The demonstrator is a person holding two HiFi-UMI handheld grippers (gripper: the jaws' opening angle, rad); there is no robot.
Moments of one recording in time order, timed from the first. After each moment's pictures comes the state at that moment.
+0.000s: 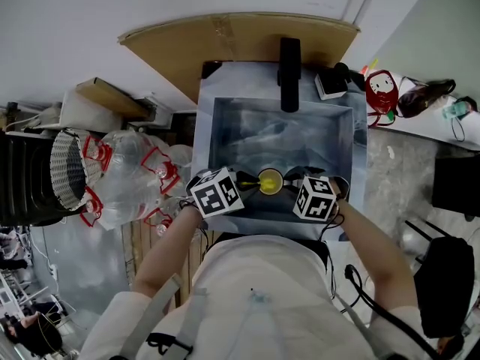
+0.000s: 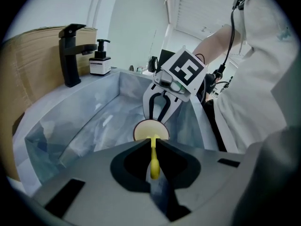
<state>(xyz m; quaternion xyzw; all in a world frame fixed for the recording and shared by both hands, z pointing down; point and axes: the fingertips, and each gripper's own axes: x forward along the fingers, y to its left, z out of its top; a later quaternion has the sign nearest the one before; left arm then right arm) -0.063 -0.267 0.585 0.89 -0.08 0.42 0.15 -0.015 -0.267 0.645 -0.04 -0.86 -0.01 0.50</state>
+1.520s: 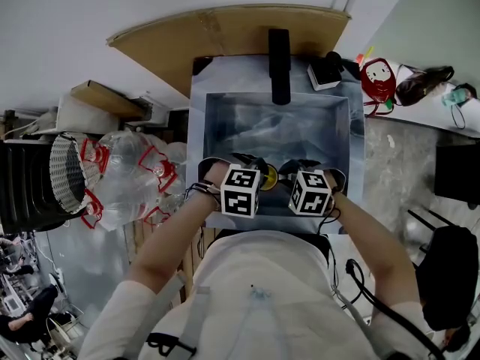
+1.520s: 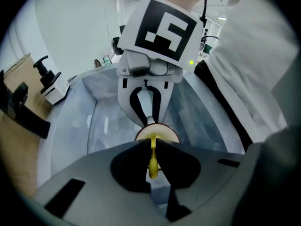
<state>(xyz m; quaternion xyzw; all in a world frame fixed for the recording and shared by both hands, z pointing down) -0.033 -0.264 0.610 0.82 0.06 0.56 -0.06 -0.021 -0.265 0.644 -0.04 -0.86 -0.02 0.50</state>
